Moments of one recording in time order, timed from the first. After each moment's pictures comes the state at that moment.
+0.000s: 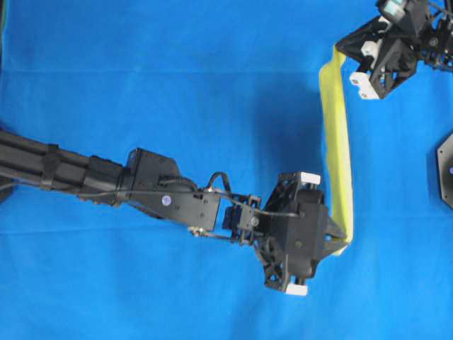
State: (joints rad) left arm -0.22 0.42 0.02 -0.02 -0.07 0.06; right arm -0.50 -0.46 0.91 -0.37 0.27 0.43
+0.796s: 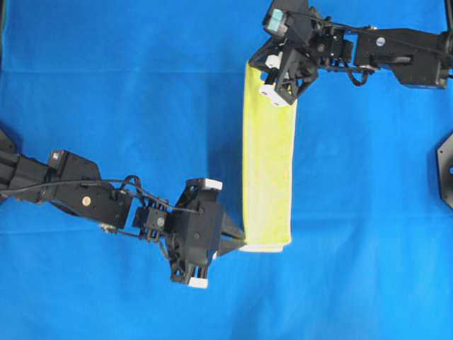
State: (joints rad) left arm -0.27 0.23 0.57 -0.04 -0.29 -0.03; right arm -0.41 0.05 0.60 -0.37 0.05 0.42
